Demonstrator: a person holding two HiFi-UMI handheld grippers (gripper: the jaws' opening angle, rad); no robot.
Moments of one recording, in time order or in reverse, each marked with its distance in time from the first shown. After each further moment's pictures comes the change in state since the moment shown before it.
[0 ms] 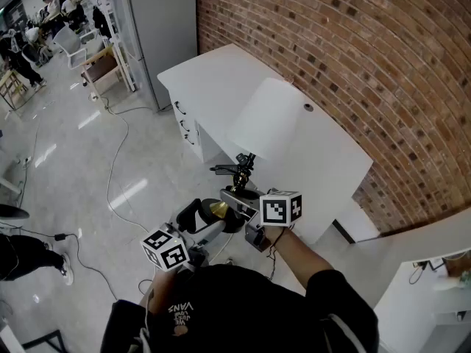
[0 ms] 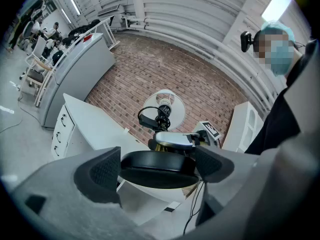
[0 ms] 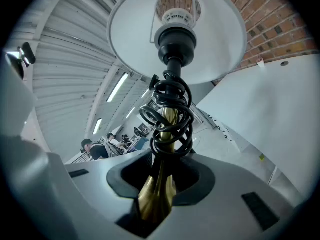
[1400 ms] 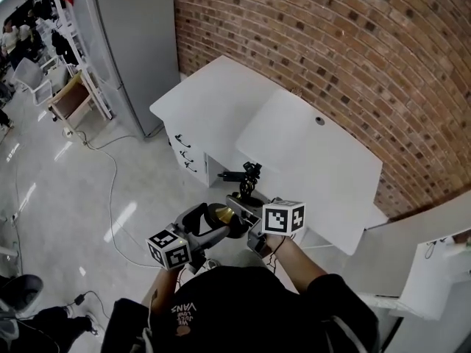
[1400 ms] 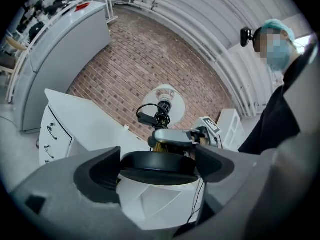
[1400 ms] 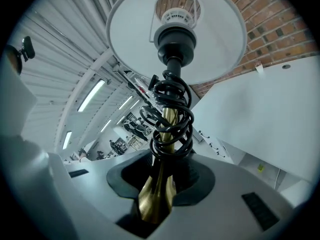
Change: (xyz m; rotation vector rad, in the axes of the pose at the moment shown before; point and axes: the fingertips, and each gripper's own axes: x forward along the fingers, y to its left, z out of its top) left arm 0.021 0.226 0.124 -0.016 0.188 -0.265; right arm 0.206 -0.059 0.114 0.053 -0.175 -0.263
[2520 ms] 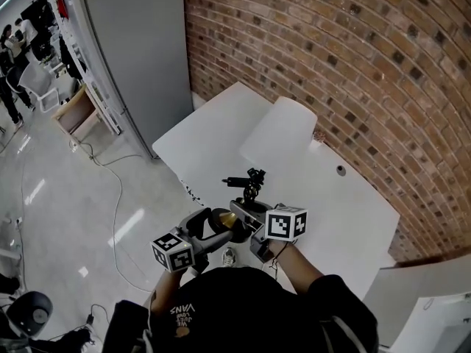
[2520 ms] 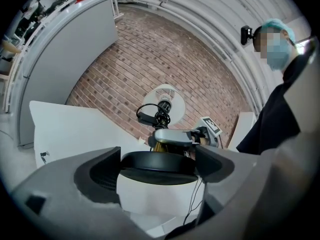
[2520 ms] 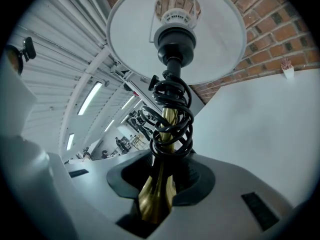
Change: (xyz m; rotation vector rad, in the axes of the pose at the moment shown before) left arm 0.118 0.159 0.108 -0.001 -0.006 0.070; right arm 0.123 -0.107 0.159 0.001 0.037 0.061
